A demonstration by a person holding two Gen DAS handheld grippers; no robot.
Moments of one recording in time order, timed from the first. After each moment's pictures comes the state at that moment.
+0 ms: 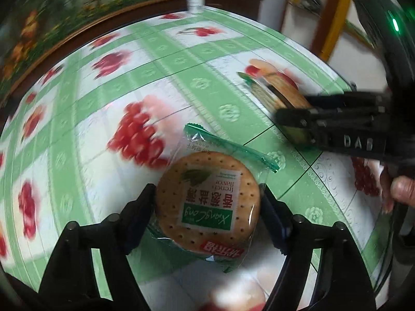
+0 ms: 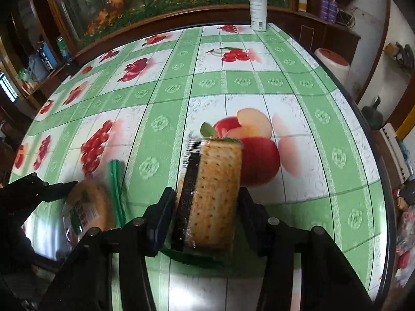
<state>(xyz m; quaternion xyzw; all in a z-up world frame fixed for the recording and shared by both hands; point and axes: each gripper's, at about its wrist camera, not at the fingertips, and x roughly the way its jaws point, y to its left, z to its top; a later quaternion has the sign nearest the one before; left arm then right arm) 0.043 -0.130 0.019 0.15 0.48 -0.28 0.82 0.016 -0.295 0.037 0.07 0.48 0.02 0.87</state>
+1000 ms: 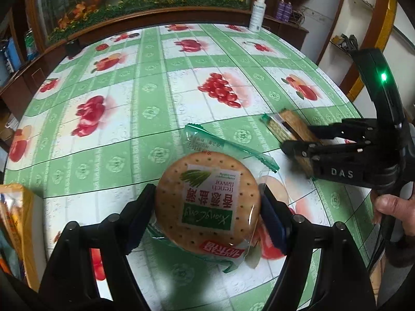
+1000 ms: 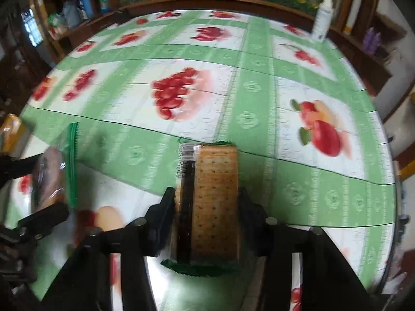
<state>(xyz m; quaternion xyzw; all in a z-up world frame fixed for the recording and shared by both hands) -0.026 -0.024 0.045 0.06 0.47 -0.18 0.86 -0.007 -0.200 0.038 -0.04 0.52 0.10 0.85</state>
